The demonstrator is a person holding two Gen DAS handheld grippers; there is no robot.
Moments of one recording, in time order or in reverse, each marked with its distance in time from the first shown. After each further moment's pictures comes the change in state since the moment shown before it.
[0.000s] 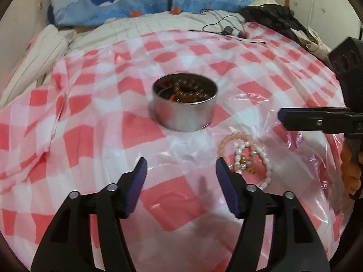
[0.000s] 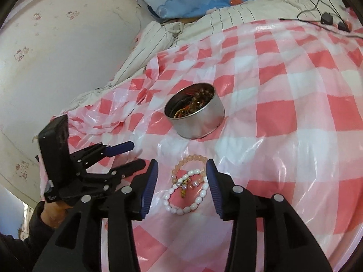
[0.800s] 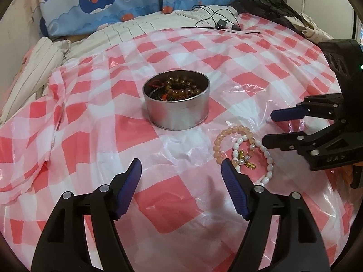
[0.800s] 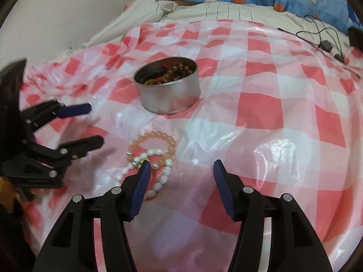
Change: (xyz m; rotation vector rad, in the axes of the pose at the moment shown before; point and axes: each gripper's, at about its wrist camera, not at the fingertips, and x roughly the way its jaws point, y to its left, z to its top) left arm 0.007 -0.013 -0.001 0.082 0.019 0.034; right arm 0.035 0.008 -0.021 -0.224 0.120 -0.321
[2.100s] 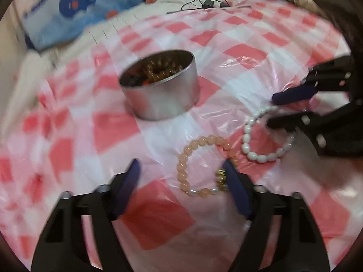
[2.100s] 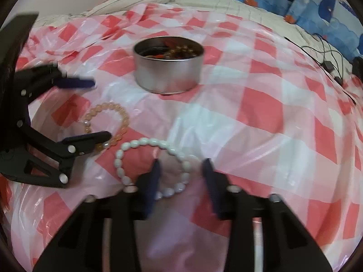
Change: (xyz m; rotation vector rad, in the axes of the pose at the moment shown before) left arm 0.033 -0.022 -0.001 0.100 0.089 0.007; right arm 0.012 0.003 -0.005 -0.090 0.066 -0.084
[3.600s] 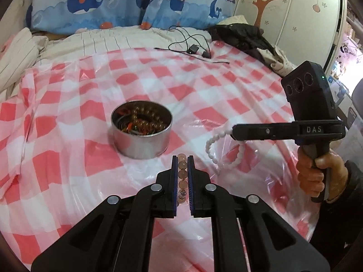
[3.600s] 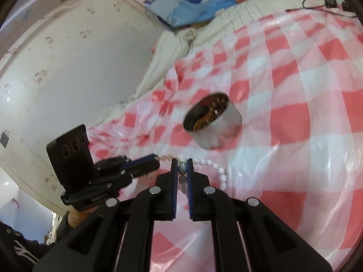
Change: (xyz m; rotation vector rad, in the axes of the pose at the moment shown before) left arm -0.059 0.036 0.018 -0.181 -0.221 -0.307; right arm -0.045 -0.056 0.021 0.405 -0.268 0.660
